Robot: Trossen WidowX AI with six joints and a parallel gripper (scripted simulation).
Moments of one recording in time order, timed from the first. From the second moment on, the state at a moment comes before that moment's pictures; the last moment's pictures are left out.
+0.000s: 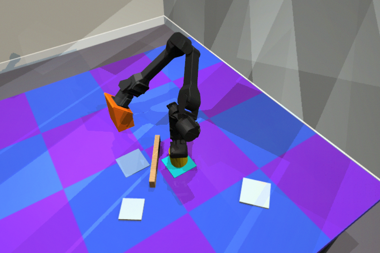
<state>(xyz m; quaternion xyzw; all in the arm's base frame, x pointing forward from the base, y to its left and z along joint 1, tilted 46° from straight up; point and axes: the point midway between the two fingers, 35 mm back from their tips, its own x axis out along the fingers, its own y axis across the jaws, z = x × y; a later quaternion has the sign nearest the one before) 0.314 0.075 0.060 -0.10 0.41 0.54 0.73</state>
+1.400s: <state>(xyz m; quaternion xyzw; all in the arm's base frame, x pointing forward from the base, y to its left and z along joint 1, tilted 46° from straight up) 0.312 0.054 0.078 -0.09 0.42 0.54 0.73</state>
